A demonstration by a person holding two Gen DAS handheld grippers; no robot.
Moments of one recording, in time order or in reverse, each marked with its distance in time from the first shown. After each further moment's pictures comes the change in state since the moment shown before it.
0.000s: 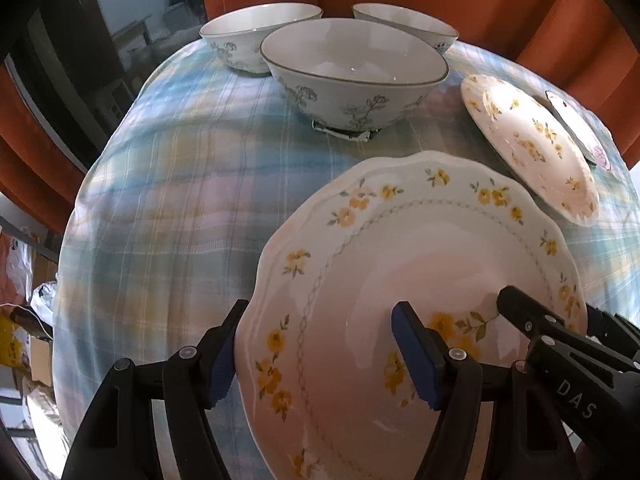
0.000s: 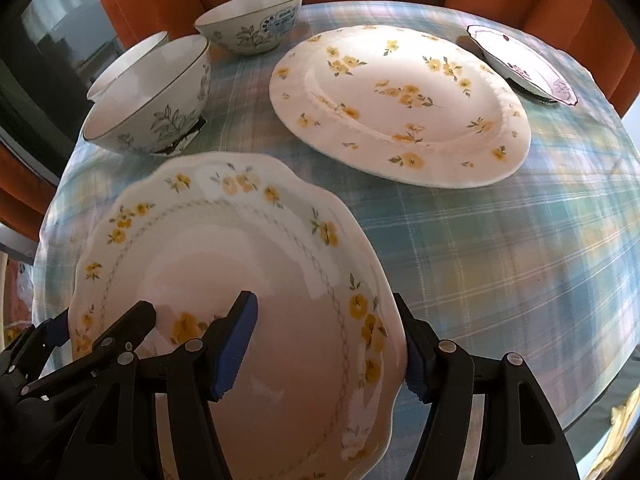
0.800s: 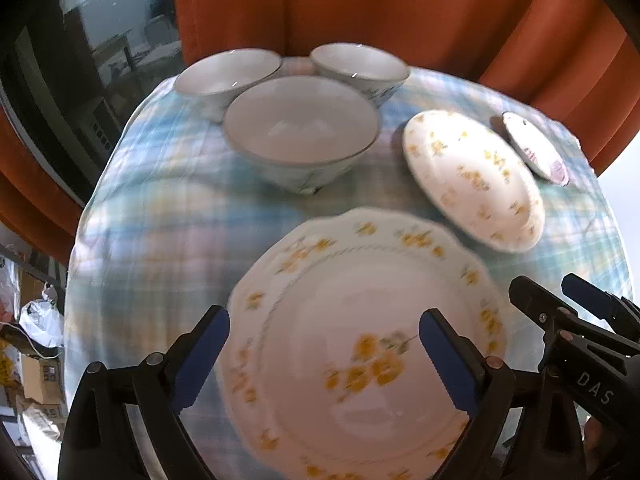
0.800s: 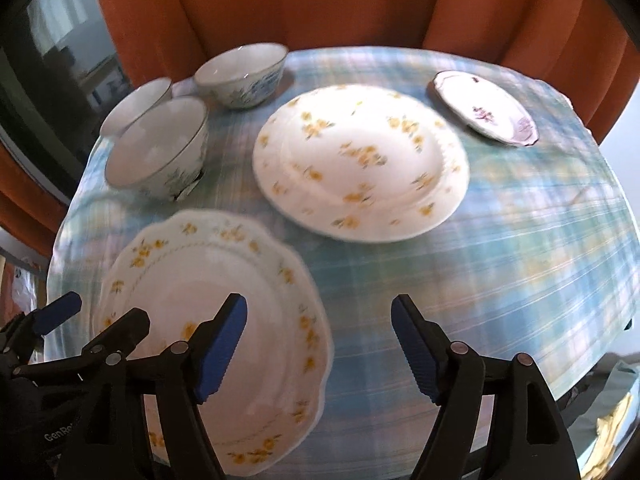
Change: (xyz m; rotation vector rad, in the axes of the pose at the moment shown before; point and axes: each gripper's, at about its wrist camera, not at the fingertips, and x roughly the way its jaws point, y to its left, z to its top) left arm -0.046 -0.024 0.026 0.031 -0.046 -0.092; right arm -0.064 -0.025 0.019 -0.023 -0.095 -0.042
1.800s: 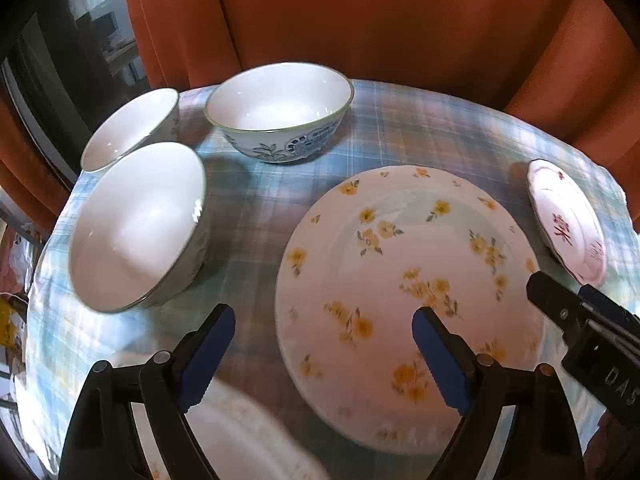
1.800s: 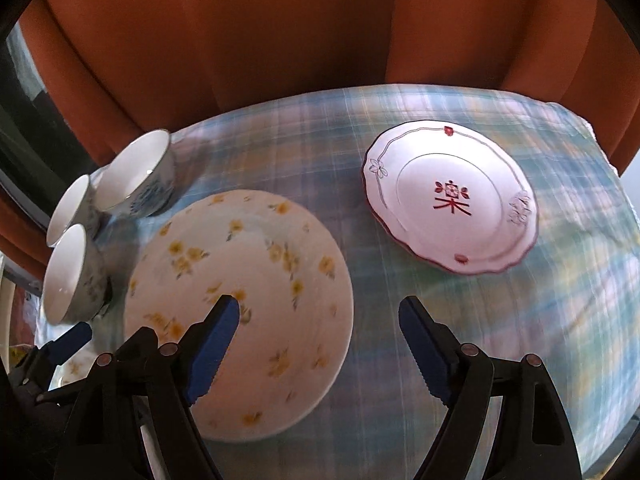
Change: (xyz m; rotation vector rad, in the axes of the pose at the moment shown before) left arm 0.084 -0.117 0.094 -0.129 -0.020 0.152; right arm 0.068 -0.137 0.128 0.000 -0.043 0.100
